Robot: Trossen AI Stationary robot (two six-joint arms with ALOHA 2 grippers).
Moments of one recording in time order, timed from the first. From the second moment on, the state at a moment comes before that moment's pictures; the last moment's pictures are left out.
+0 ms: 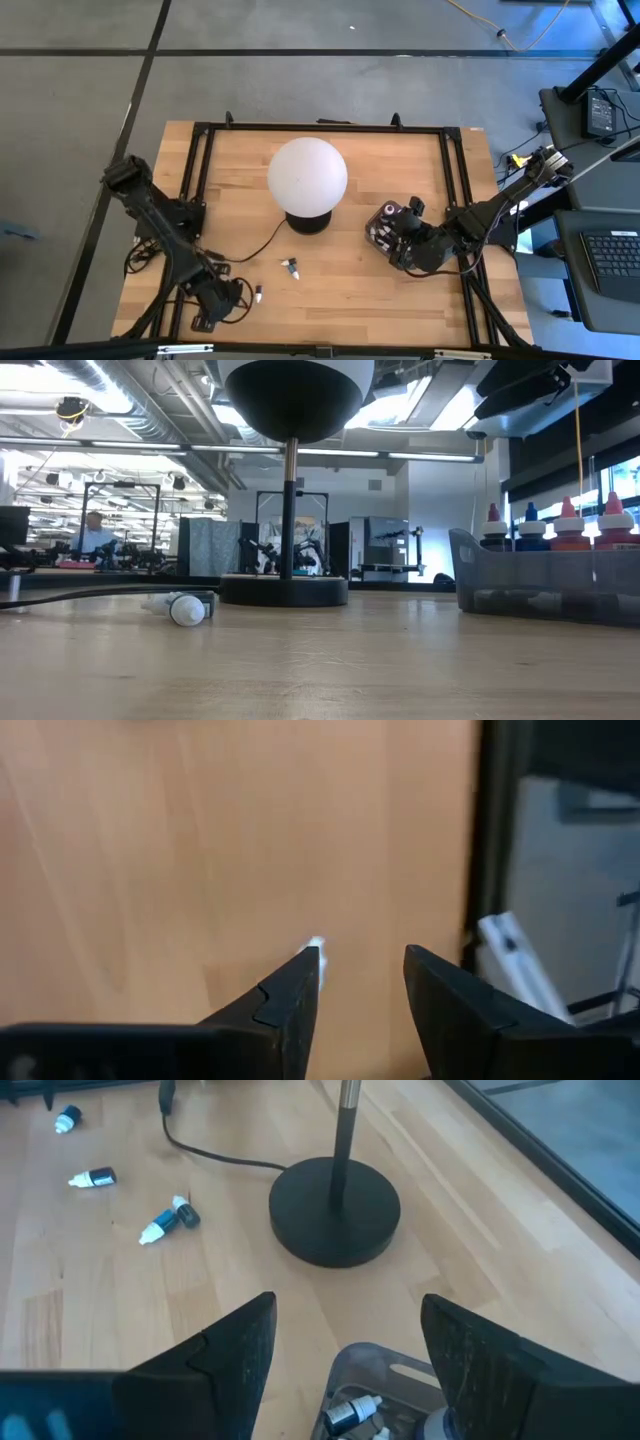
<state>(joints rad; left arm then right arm) -0.90 1.50 0.88 -0.63 0.16 -0.89 0.60 1.22 0.94 -0.63 0.78 0.70</state>
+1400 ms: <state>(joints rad) -0.73 1.52 0.88 -0.36 -0.03 -0.74 0.60 1.22 0.94 -0.63 0.77 0.64</state>
